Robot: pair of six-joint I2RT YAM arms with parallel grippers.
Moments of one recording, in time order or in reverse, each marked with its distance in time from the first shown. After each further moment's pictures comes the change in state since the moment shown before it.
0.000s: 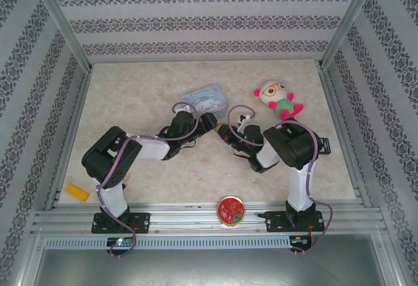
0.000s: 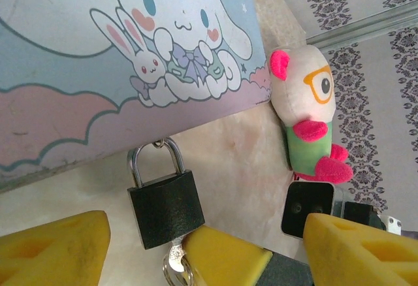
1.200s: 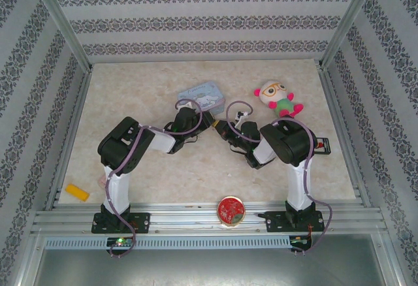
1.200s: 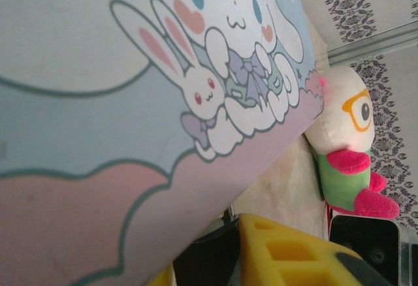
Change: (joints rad) left arm 0.046 0.188 0.114 0.072 0.011 0.048; right arm 0.000 0.057 0.081 -0.001 0.000 0.055
